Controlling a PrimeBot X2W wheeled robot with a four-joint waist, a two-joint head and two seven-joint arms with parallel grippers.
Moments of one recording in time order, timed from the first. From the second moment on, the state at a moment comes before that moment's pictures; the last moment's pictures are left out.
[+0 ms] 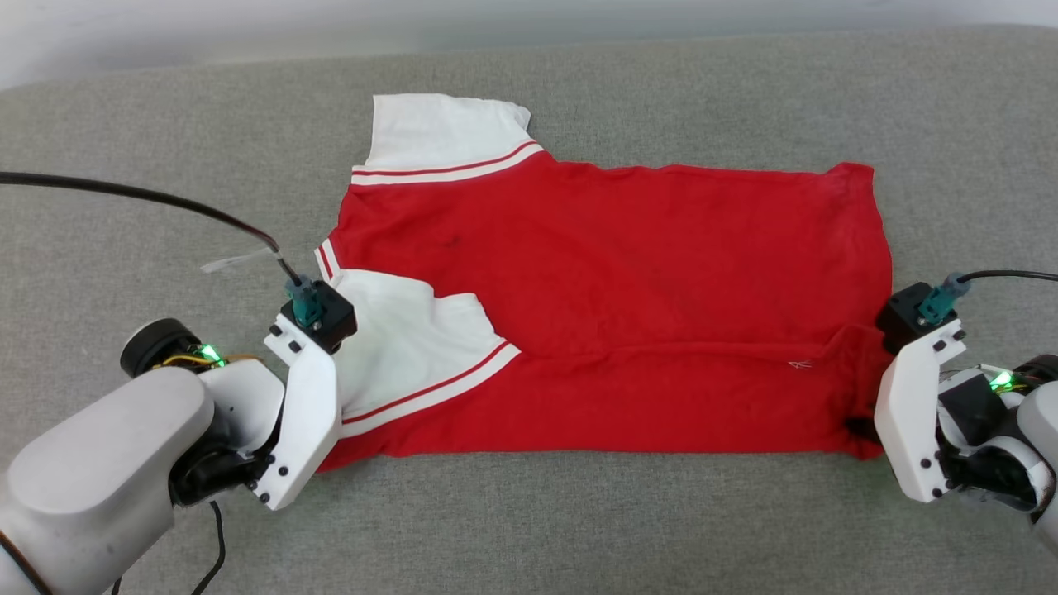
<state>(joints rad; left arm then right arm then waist) -0.85 0.80 -1.14 0.21 -0.96 -0.13 0.66 -0.59 -0.68 0.76 0.35 0.86 0.13 0.74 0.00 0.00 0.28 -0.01</state>
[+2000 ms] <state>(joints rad) -1.14 0.86 -0.94 0.22 -0.99 -0.06 0.65 -0.23 -0.47 0.10 -0.07 0.43 0.13 -0.02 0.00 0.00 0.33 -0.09</state>
